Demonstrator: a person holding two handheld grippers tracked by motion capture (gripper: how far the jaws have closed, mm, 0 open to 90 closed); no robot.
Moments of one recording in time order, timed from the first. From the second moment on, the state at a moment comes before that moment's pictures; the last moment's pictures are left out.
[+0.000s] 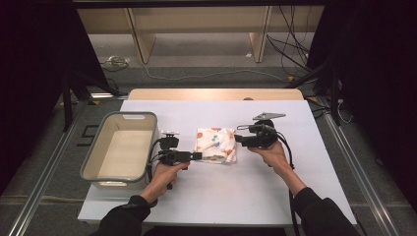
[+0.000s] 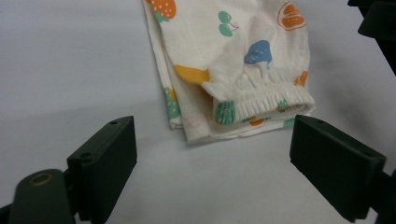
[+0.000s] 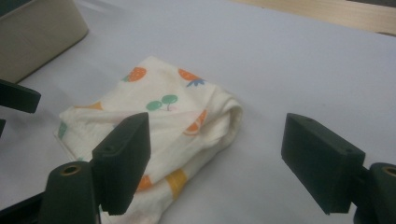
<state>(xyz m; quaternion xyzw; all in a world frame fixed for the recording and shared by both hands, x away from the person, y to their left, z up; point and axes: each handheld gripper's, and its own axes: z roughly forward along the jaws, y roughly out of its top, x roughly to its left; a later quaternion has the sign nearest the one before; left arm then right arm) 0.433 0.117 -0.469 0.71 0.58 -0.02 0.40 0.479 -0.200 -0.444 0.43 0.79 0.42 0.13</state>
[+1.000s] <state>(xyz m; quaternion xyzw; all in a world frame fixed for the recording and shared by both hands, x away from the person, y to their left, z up) 0.455 0.103 -0.481 0.71 0.59 -0.05 0.39 0.498 -0.194 -0.456 0.44 0.79 0.41 0.12</state>
